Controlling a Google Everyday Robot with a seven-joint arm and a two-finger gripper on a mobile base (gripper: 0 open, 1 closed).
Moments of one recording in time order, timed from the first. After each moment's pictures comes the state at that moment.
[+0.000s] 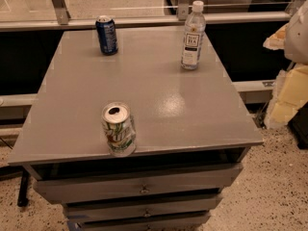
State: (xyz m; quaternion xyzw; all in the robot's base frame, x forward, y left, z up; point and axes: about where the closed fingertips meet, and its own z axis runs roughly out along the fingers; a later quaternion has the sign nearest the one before) arm 0.438 -0.217 0.976 -0.60 0.78 -0.03 0.16
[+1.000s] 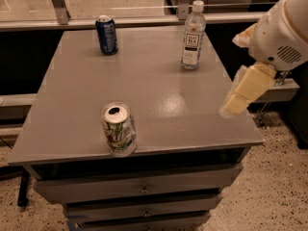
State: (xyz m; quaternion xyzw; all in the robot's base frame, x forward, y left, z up) arm 0.465 -0.156 0.969 -0.58 0.77 0.03 0.25
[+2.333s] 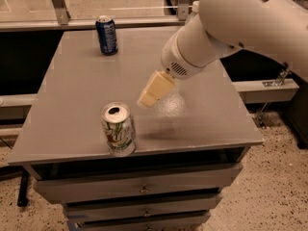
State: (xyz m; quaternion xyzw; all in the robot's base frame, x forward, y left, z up) arm 0.548 -0.008 0.913 -0.54 0.77 0.06 0.34
